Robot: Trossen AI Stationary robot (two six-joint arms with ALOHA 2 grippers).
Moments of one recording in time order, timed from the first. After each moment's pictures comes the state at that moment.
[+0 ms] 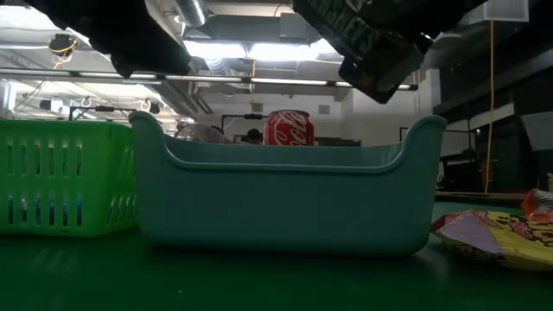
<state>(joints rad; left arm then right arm) -0.46 1.12 0.57 0.01 -0.71 -0.43 0.39 1.68 1.06 -0.05 -0.26 0.47</state>
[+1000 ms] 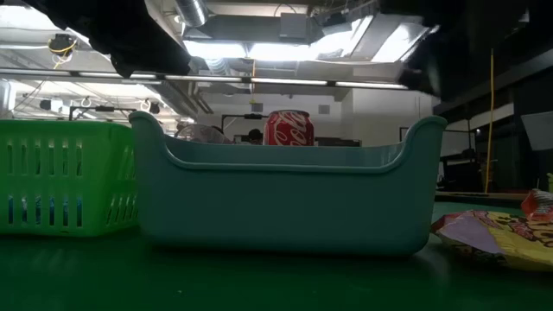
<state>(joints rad) -0.46 1.12 0.57 0.01 -0.71 -0.43 0.36 1.53 1.06 -0.50 -0.30 0.47</state>
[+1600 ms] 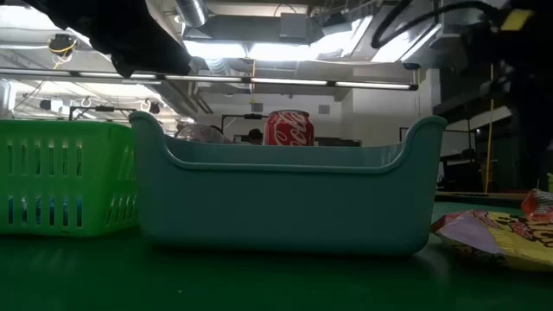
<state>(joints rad) -0.46 1.12 0.57 0.02 -0.71 -0.43 0.51 1.46 0.97 -1.04 0.07 0.75</state>
